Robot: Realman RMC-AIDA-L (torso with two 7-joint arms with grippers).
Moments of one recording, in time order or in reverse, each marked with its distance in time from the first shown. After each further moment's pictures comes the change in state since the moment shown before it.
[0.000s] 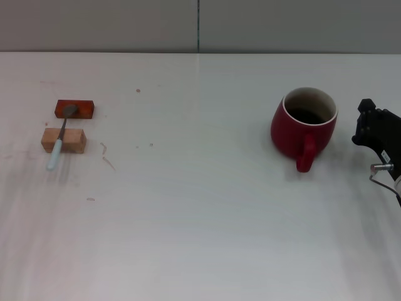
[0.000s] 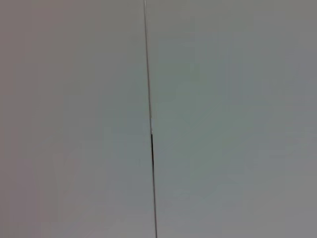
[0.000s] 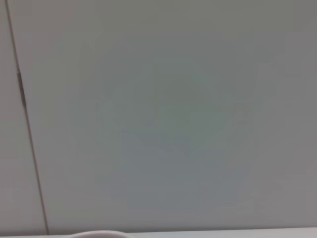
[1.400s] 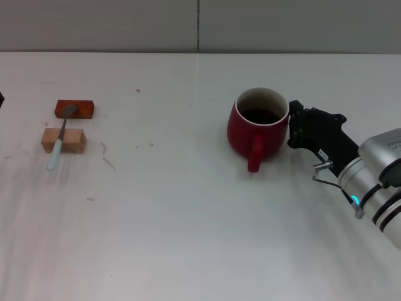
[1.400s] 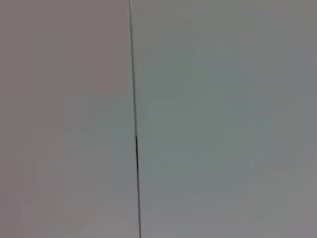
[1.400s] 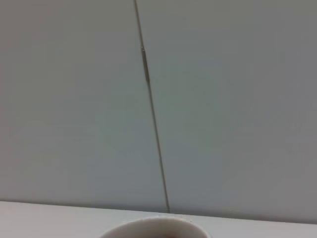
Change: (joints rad) left arm -0.006 0.000 0.025 -0.011 0.001 -0.003 -0.002; right arm 0.098 0.000 -0.158 0.104 -0.001 0.088 0.000
